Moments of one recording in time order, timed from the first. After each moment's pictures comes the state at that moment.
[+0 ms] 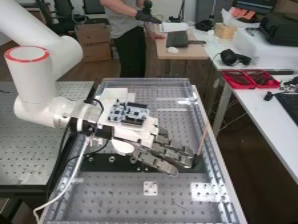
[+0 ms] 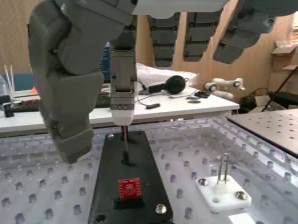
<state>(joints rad) 1.36 -2.03 -1.79 -2.62 -1.62 -0.76</state>
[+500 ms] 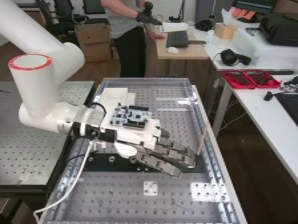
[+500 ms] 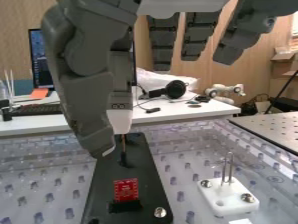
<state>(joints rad) 1.35 -2.06 -1.80 -2.56 -1.62 -0.76</state>
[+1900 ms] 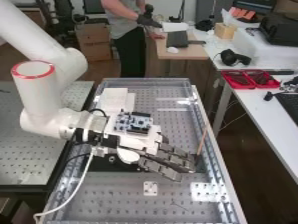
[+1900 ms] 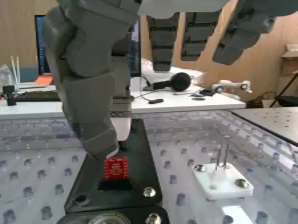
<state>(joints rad) 1.33 -2.10 -1.77 -2.59 -1.67 -0.80</state>
